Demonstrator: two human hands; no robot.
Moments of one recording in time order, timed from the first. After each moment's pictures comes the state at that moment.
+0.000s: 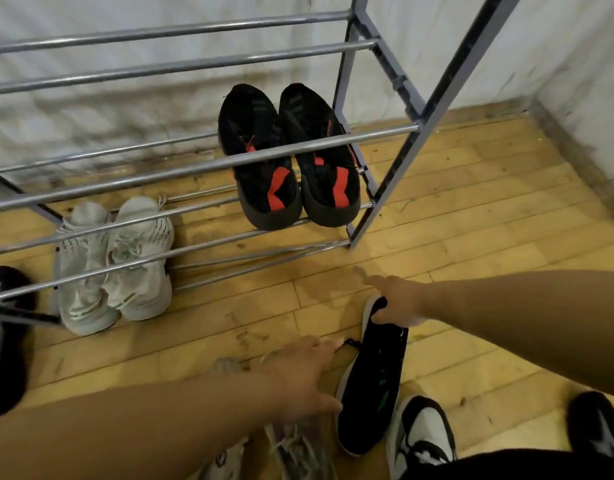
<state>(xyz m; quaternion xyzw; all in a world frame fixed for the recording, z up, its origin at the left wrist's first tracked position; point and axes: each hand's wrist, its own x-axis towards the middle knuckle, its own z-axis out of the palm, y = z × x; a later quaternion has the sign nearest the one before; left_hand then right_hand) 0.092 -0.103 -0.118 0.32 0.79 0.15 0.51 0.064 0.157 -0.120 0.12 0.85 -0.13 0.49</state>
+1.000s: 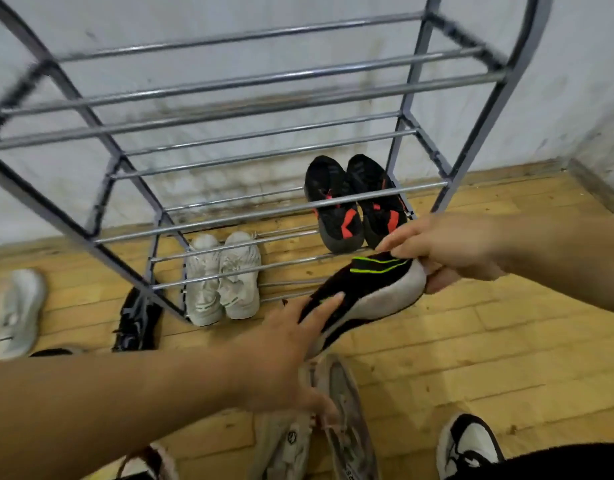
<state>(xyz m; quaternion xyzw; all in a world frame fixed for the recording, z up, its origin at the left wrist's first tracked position) 0.101 -0.228 0.074 0.34 0.86 0.15 0.34 0.071 0.058 0.136 0.13 0.82 -0.45 0.32</state>
